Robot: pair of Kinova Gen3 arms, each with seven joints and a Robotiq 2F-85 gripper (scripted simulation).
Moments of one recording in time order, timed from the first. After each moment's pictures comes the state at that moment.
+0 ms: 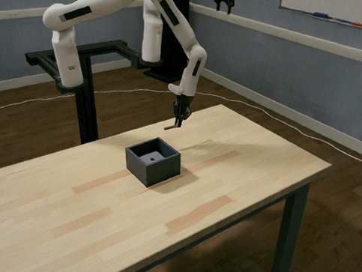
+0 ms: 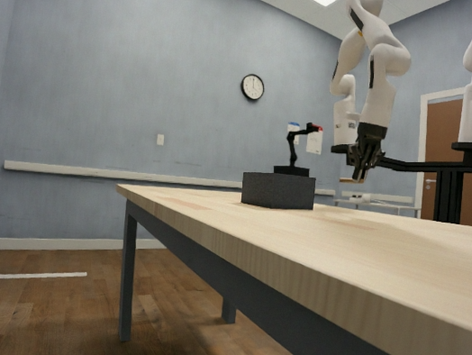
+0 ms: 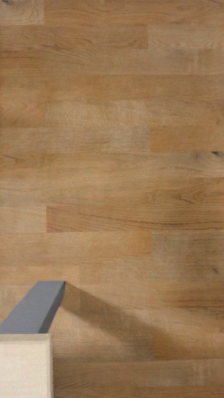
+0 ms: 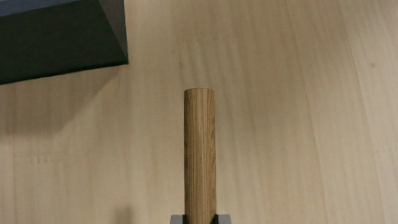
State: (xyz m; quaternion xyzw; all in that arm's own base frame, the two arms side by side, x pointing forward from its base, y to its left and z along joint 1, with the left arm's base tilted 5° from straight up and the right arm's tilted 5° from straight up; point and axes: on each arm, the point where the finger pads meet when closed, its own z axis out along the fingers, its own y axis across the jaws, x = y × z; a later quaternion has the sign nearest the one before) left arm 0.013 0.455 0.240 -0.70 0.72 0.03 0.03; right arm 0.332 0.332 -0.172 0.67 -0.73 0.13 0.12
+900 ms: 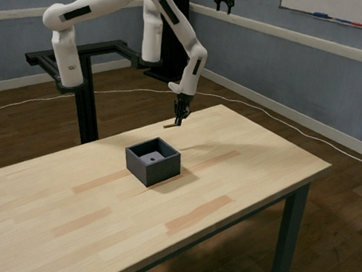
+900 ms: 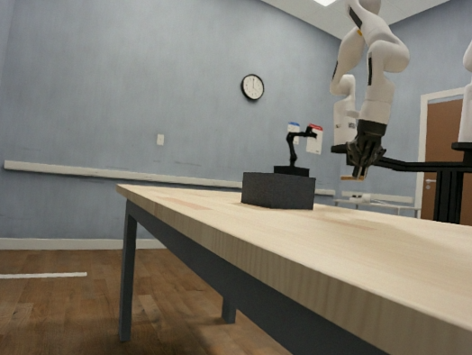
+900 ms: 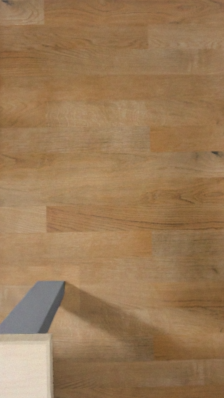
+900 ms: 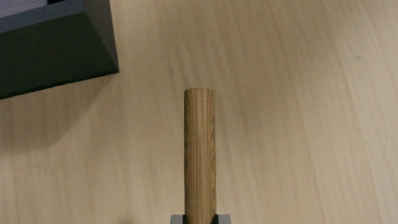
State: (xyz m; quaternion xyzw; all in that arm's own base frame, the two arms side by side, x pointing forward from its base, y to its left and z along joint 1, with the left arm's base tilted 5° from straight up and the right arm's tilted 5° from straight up) left arm 0.013 0.455 0.240 -0.70 0.72 0.03 0.03; right arm 0.332 0.333 -0.166 0.64 -0.75 0.12 0.12
